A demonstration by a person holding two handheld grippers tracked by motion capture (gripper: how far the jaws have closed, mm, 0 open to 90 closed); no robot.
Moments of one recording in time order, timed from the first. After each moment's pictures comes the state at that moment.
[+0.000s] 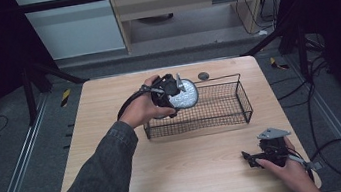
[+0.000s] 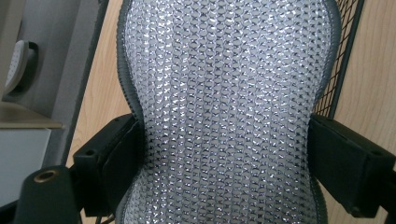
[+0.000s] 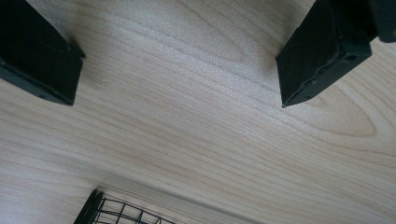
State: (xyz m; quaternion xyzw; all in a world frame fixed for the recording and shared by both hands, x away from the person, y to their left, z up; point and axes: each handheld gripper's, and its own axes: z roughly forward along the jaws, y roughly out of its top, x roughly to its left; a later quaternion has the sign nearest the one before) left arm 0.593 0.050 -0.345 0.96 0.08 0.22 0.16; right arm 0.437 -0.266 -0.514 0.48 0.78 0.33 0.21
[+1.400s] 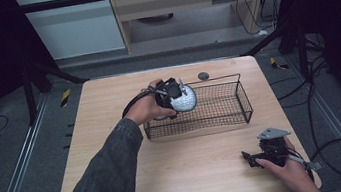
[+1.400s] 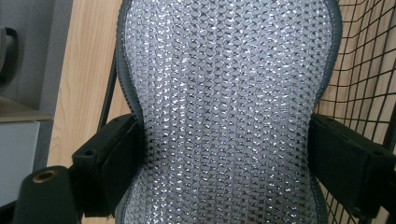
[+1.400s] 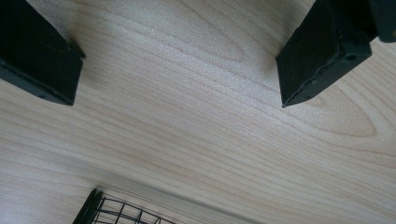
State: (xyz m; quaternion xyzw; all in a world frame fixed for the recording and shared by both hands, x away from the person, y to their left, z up) left arm 0.619 0.045 -0.381 0.97 0.07 0.21 0.12; right arm 0.437 -0.266 -0.514 0.48 0.78 0.33 0.21
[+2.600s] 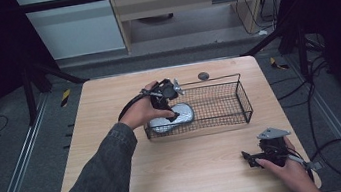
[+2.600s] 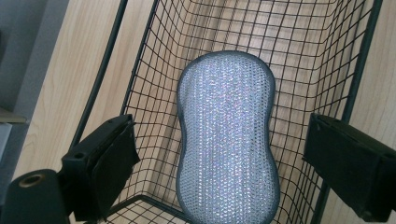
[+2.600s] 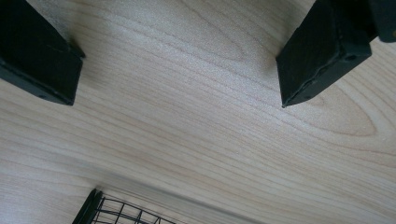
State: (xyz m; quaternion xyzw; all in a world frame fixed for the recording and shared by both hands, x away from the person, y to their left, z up) left arm 0.608 0.059 -0.375 0.96 0.10 0.18 0.18; right arm 0.437 -0.266 -0.514 0.48 0.78 0.33 0.21
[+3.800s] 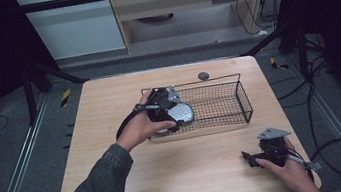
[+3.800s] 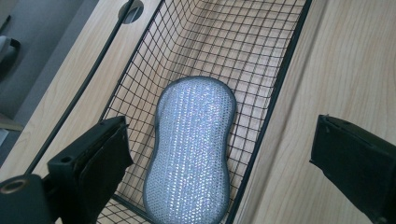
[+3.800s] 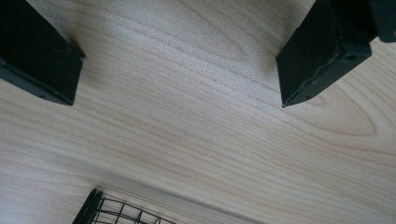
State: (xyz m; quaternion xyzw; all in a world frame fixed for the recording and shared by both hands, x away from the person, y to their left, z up) left arm 0.554 0.073 -0.365 0.93 0.15 0.20 0.27; right arm 0.437 -0.266 -0.514 0.48 0.78 0.33 0.21
